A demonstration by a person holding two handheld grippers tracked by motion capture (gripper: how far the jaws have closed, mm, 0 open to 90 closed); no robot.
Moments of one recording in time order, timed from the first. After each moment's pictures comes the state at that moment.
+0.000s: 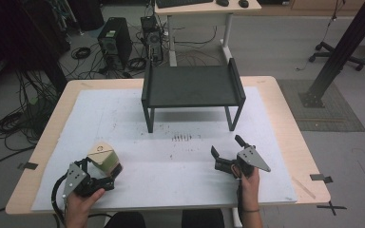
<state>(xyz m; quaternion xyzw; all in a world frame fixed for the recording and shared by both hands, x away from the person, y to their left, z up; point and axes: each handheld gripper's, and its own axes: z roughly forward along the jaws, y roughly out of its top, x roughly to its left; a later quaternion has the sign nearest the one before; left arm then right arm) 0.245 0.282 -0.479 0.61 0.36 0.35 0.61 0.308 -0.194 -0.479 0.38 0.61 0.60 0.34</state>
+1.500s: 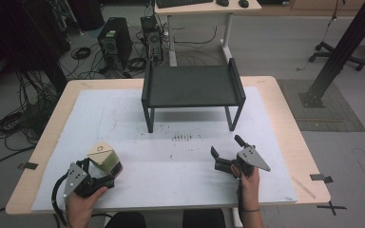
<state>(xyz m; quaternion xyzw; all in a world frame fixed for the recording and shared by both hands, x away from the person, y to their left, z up) 0.245 0.281 -0.479 0.61 0.36 0.35 0.61 0.308 -0.193 -0.478 0.38 0.61 0.60 0.34</state>
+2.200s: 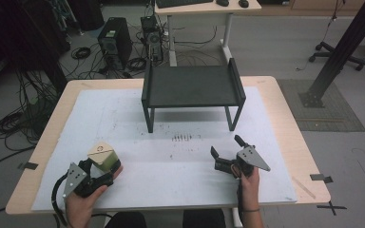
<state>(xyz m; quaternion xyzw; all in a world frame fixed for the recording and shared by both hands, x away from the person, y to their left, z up) 0.245 0.282 -0.479 0.61 0.36 0.35 0.61 0.309 -0.193 -0.478 0.38 0.61 0.60 0.34</state>
